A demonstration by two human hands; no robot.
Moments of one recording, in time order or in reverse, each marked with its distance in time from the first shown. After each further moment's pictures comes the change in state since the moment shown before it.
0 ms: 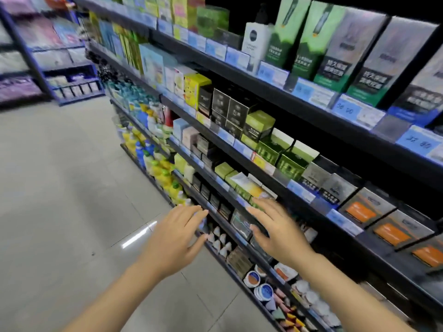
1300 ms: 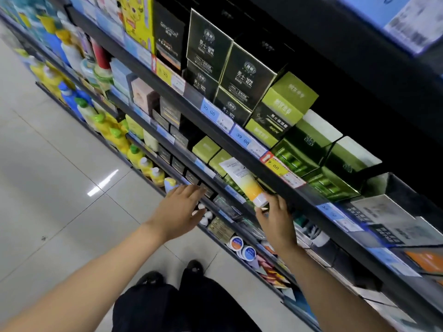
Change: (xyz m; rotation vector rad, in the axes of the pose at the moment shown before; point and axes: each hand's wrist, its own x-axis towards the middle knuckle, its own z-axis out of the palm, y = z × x) left_hand 0.162 -0.144 0.173 -0.171 -0.379 0.041; right_hand 0.072 0.118 0.153 -0.019 -0.140 0.833
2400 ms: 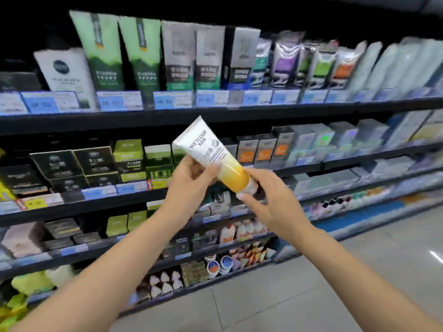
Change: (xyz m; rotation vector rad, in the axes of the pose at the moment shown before) left_hand -0.043 0.220 -0.189 -1.264 -0.251 0.413; right_hand -0.248 -0.122 -0.203 0.137 0.655 0.185
